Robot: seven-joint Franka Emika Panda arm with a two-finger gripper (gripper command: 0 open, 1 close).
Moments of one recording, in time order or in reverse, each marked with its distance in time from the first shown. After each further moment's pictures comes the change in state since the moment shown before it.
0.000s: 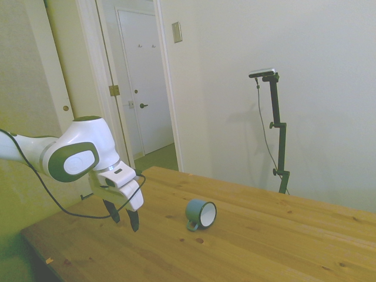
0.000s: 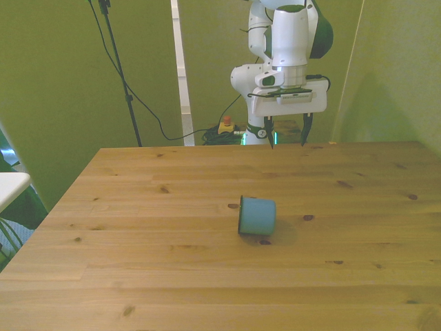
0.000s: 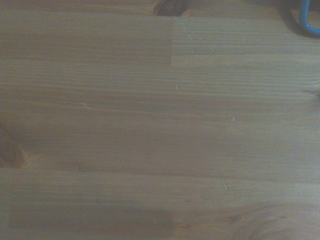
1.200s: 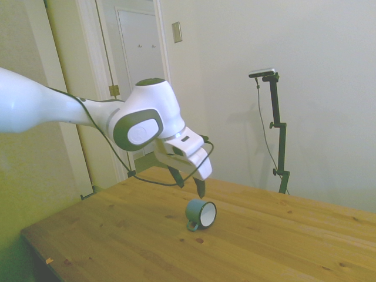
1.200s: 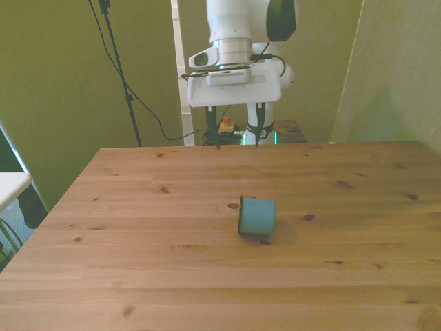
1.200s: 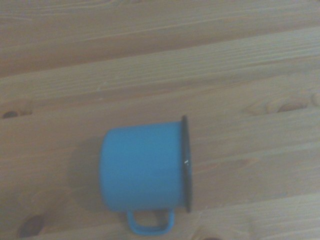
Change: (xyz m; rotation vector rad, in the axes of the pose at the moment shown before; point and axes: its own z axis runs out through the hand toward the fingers) arm 0.210 0.037 -0.064 0.173 0.115 0.210
